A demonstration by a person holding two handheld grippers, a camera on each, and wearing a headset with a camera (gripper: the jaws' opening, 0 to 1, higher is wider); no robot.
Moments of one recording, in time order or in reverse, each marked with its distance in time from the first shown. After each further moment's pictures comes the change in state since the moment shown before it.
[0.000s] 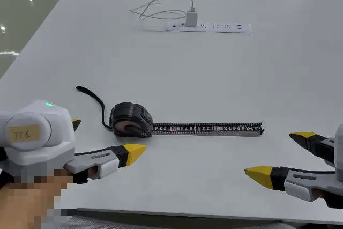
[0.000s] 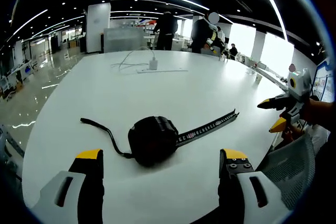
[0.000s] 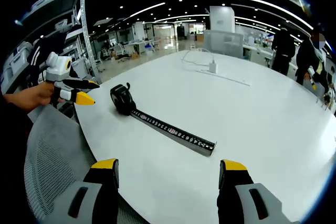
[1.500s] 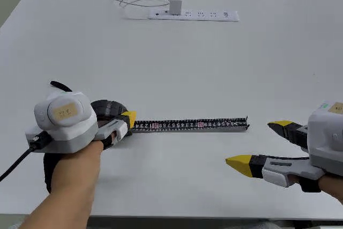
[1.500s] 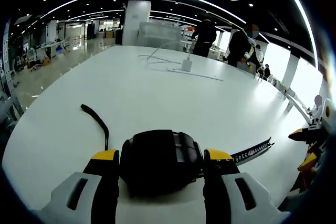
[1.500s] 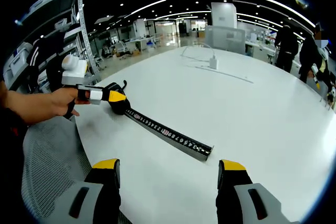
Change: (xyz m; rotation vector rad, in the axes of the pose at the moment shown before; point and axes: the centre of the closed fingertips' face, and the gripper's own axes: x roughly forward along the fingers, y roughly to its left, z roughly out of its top) left arm 0.076 0.020 -0.004 -0.227 -0.043 0.231; right arm 0.018 -0.016 0.002 0.006 0.027 0.023
